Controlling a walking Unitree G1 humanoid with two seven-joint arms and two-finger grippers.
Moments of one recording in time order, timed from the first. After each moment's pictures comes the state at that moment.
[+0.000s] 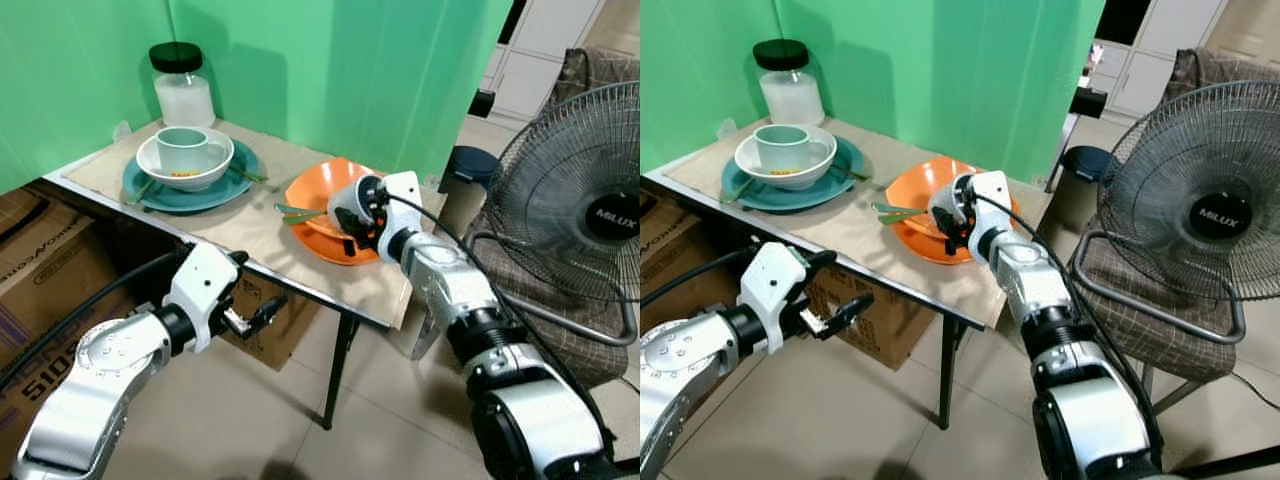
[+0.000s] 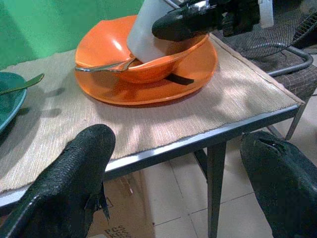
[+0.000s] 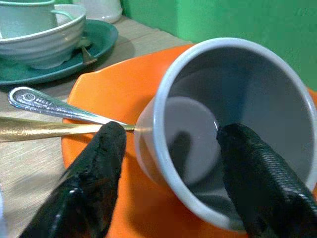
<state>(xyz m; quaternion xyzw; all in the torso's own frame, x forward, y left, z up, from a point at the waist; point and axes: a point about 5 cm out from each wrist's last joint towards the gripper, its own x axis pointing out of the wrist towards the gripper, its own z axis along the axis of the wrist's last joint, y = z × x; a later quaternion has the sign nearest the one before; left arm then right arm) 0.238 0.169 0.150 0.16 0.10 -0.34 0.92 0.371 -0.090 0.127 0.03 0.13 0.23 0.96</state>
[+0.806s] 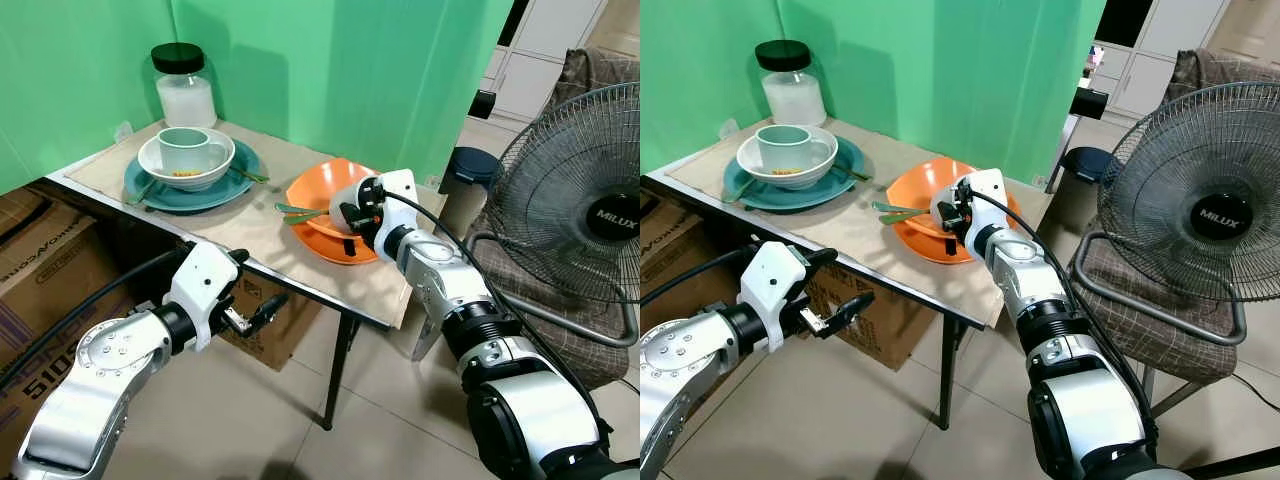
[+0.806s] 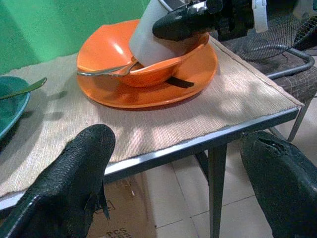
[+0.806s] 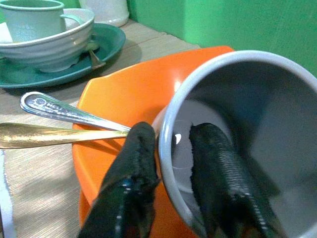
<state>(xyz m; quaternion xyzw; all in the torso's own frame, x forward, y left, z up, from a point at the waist) 0.240 0.169 0.152 0.16 0.09 -0.34 0.92 0.374 -0.085 0.128 0.03 0.12 0.24 0.96</state>
